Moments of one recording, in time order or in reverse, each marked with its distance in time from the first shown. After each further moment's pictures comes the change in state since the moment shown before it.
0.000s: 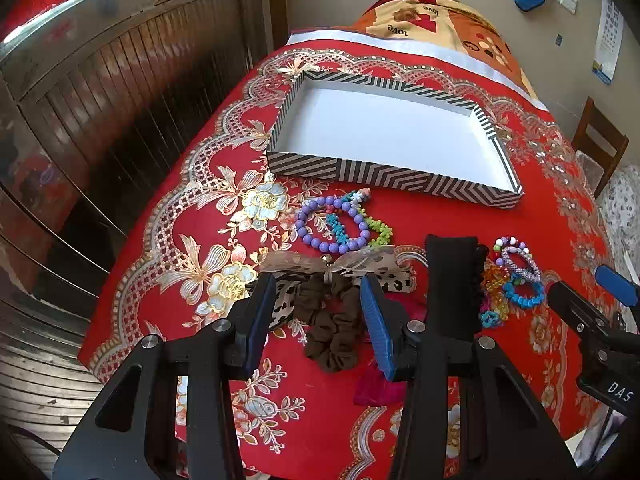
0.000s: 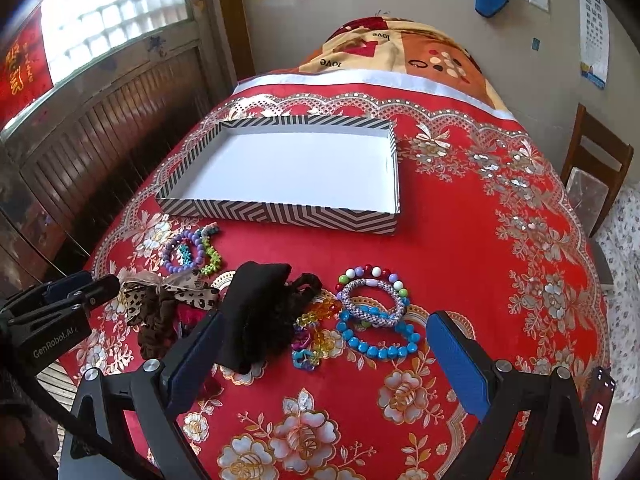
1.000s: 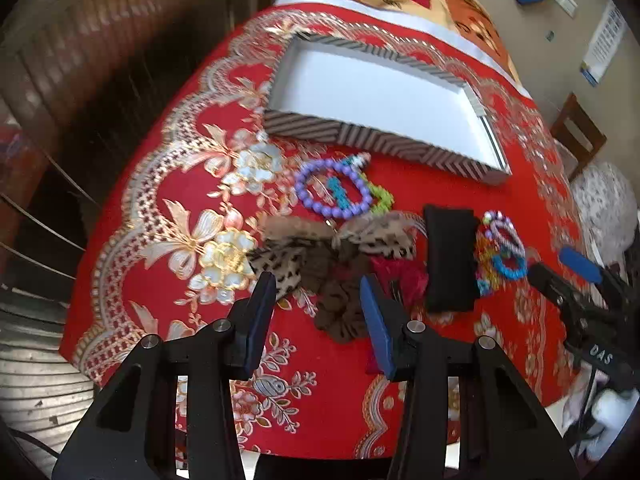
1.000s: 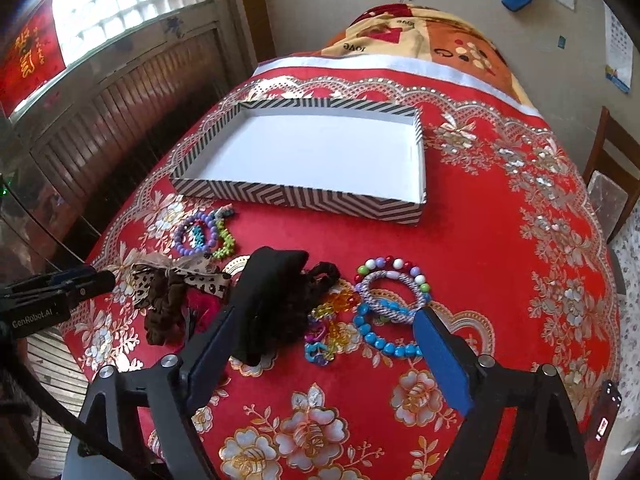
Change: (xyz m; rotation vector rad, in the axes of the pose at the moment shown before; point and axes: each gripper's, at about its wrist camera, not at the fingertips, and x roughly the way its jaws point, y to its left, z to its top) left arm 0.014 0.032 -0.004 -0.003 0.151 -0.160; right arm 0.016 0.007 -0.001 -0.054 0.061 0.075
